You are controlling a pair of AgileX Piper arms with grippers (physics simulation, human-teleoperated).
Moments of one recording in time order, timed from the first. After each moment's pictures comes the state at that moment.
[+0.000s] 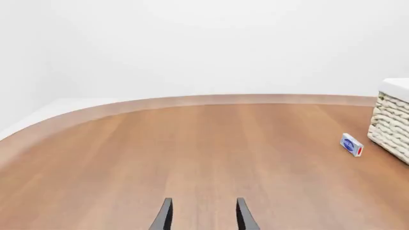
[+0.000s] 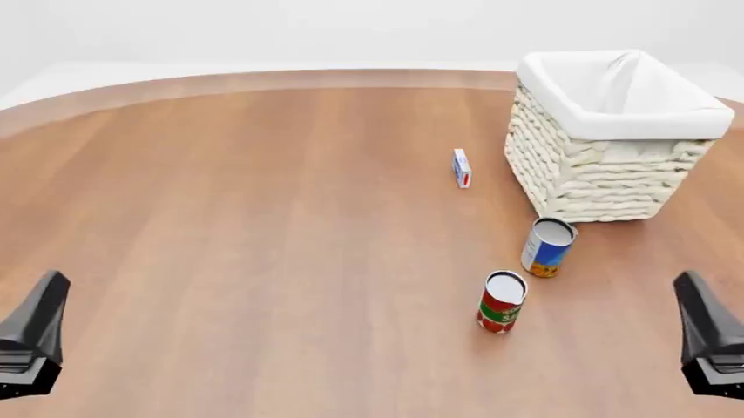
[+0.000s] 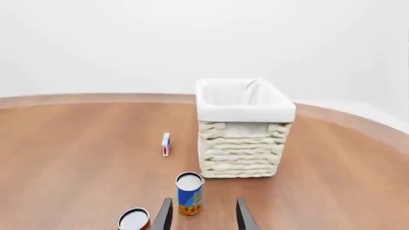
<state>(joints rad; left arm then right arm) 0.00 0.00 0.00 0.00 0.00 0.00 0.01 0.00 0.00 -0.02</state>
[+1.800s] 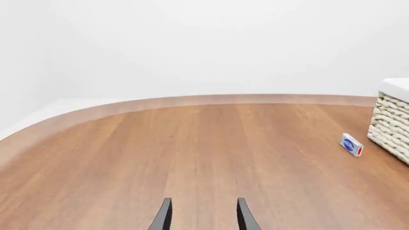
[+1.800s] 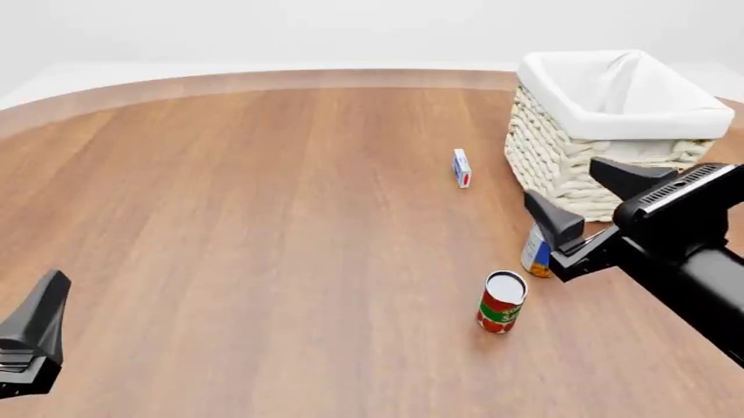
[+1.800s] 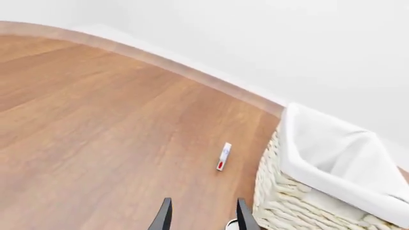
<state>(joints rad) 0.00 0.01 0.00 0.00 0.00 0.36 0.92 -0.32 -0.43 -0.25</state>
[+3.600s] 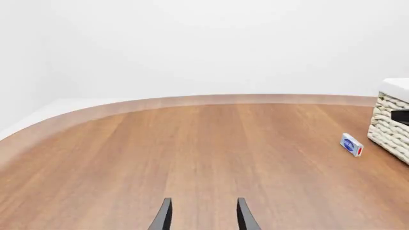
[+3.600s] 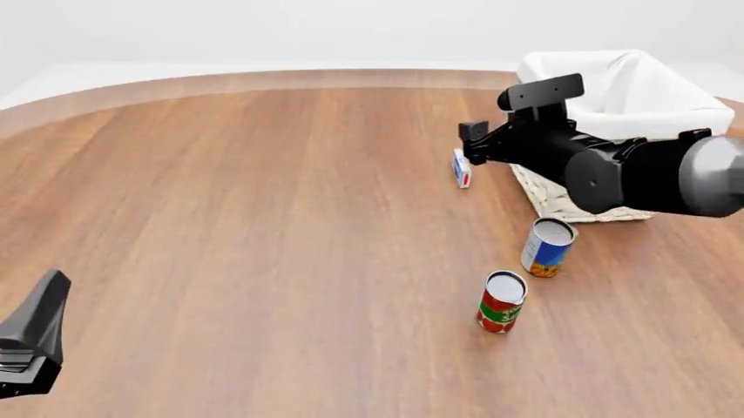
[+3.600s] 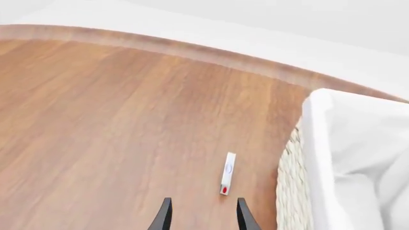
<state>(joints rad) 0.00 0.01 0.00 0.00 0.00 0.28 1.67 -0.96 -0.33 -0.06</state>
